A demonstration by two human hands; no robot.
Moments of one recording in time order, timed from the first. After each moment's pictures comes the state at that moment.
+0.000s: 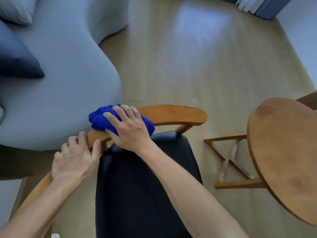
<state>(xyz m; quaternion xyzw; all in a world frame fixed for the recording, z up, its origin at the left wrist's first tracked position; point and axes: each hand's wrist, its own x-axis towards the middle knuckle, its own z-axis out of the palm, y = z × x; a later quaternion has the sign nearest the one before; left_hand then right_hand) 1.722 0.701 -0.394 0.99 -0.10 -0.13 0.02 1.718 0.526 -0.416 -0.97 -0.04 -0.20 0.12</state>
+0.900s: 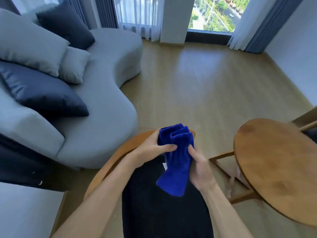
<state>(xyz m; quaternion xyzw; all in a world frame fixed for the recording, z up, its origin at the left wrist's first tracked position) 1.653 0.617 -0.158 0.70 -0.21 -0.43 0.53 1.524 0.496 -0.166 -0.43 0.25 -0.08 0.86</state>
